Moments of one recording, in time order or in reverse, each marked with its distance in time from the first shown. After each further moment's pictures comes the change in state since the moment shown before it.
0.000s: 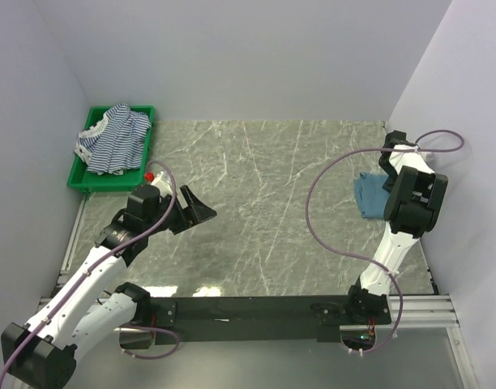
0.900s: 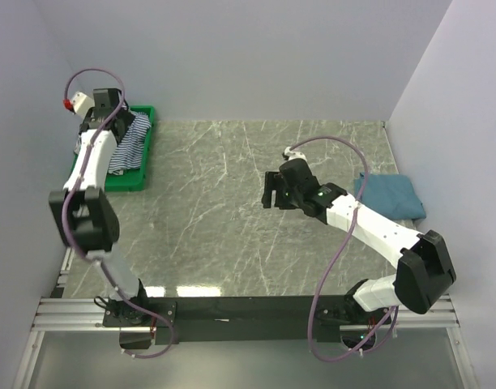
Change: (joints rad) left arm 0.515 0.962 1.006 -0.186 -0.727 -0.024; right arm 0.953 -0.684 -0.542 0.423 -0.651 0.124
